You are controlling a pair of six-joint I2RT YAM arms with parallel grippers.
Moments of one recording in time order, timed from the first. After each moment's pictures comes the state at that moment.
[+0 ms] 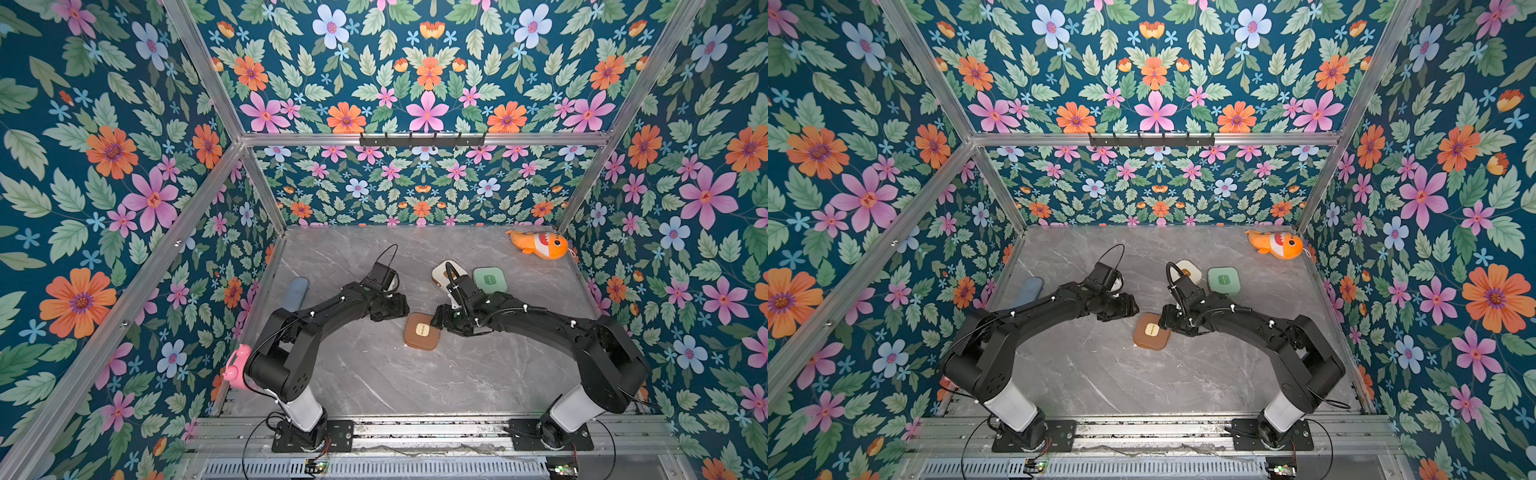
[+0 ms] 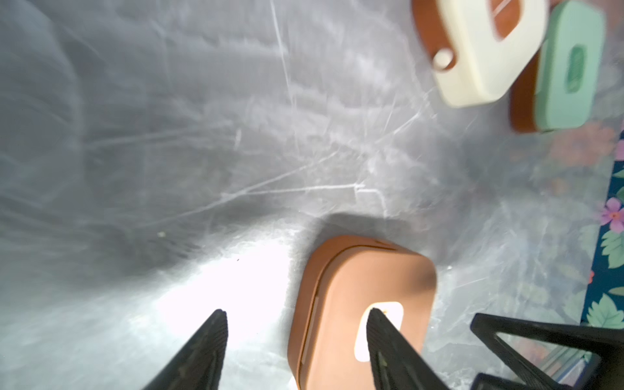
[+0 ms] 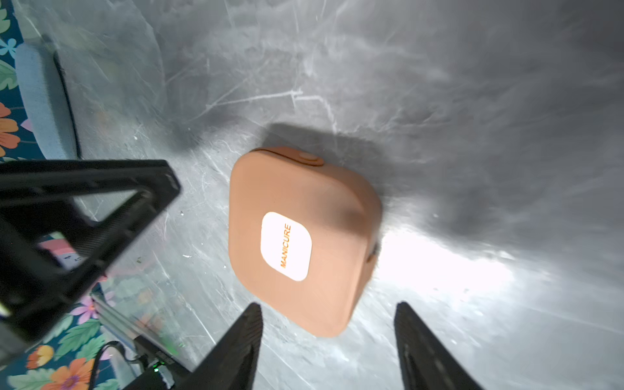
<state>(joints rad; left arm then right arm) -0.55 1.65 1.05 -0.46 0.22 -0.57 0.67 1.59 1.01 -0.48 -0.19 0.82</state>
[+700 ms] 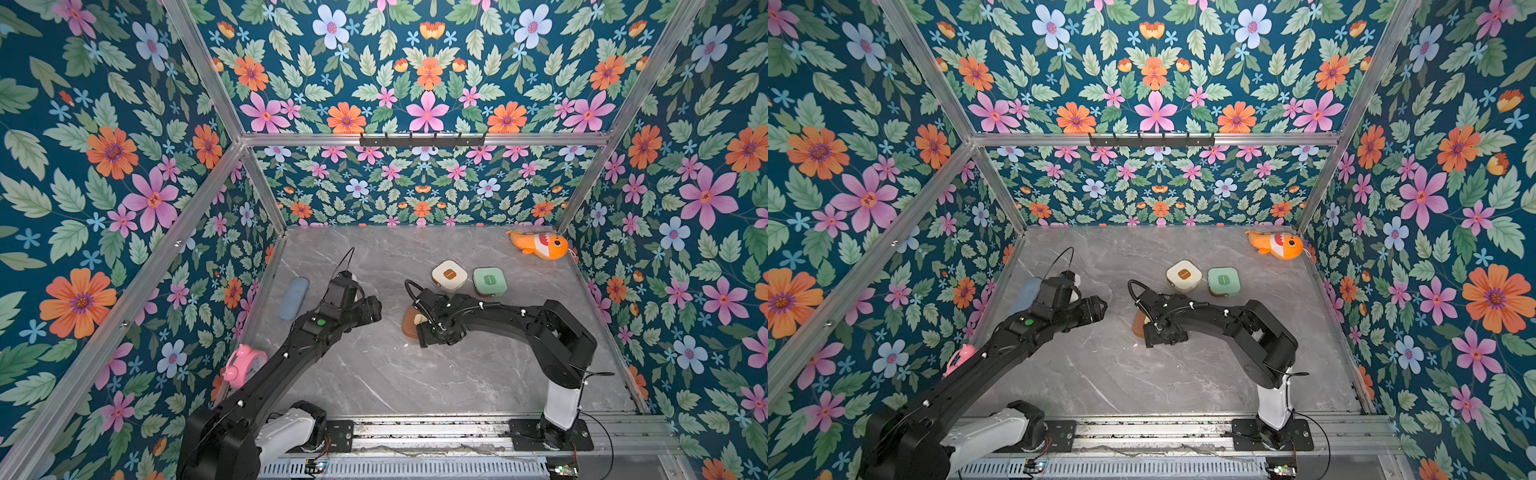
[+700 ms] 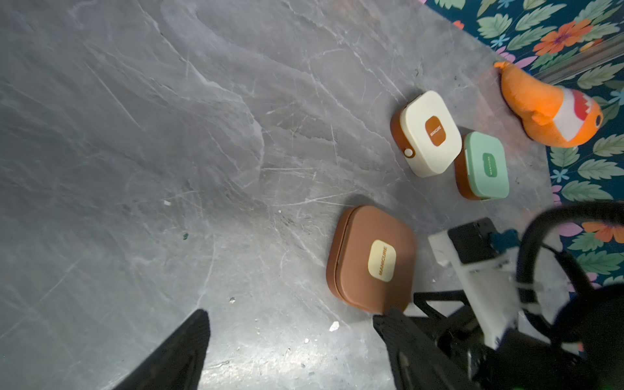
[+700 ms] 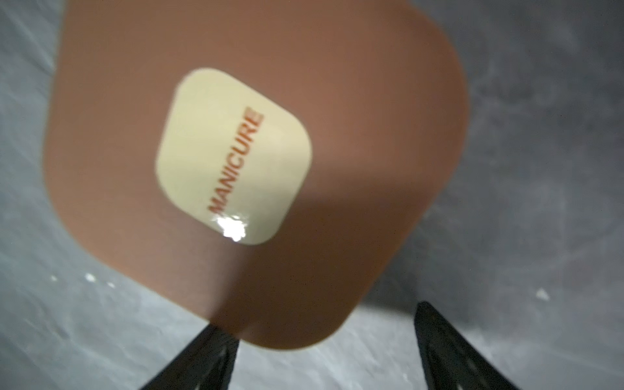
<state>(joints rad) -0.46 1.05 0.76 -0.46 0.03 -0.60 0.85 1.92 1.29 -0.68 0.06 0.63</state>
